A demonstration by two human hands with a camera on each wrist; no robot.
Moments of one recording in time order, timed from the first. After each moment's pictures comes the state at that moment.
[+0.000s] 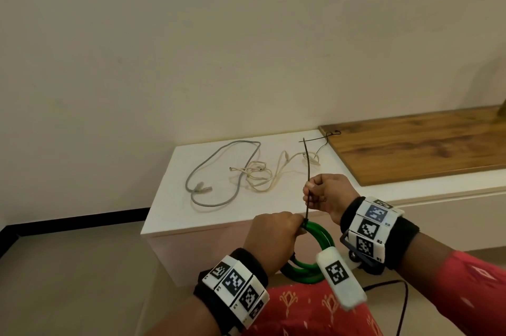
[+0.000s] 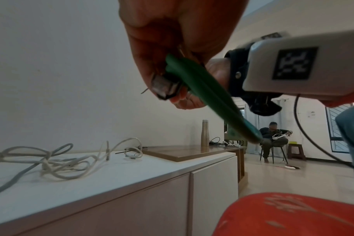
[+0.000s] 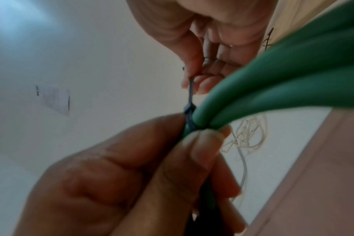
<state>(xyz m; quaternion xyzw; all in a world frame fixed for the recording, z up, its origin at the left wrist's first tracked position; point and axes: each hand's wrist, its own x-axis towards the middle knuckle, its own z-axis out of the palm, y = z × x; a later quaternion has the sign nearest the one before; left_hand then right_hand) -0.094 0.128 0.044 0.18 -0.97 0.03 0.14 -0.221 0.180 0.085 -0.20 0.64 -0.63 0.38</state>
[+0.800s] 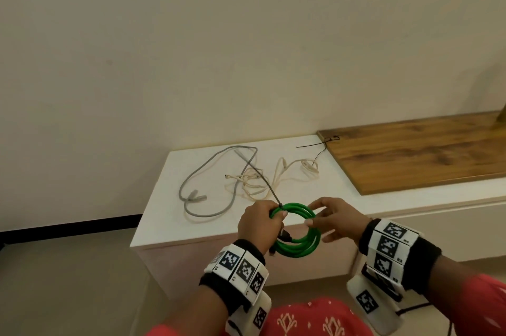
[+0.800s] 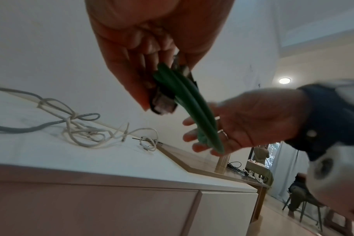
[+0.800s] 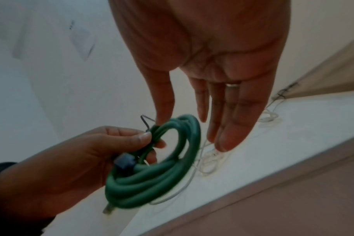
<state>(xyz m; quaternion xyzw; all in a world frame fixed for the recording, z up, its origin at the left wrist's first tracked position) -0.121 0.086 0.034 0.37 -0.83 -0.36 0.22 -0.260 0.184 0.050 -0.33 0.75 -0.39 0.42</state>
